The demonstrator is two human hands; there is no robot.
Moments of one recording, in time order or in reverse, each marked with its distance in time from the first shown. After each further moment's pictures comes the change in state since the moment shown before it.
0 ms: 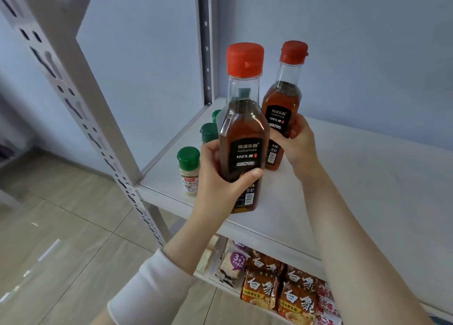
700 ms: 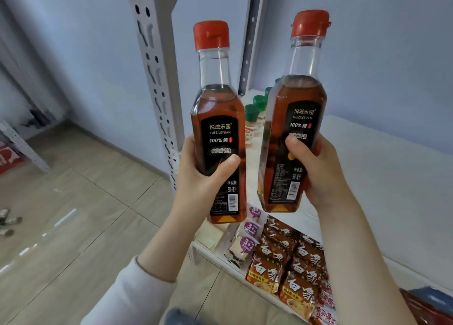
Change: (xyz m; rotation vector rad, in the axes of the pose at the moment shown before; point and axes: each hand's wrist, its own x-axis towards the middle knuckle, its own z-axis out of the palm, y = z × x) left_hand -0.073 0.028 -0.085 -0.144 0.174 -0.039; right_hand -0.135 -0.073 0.016 0.219 -0.343 0.015
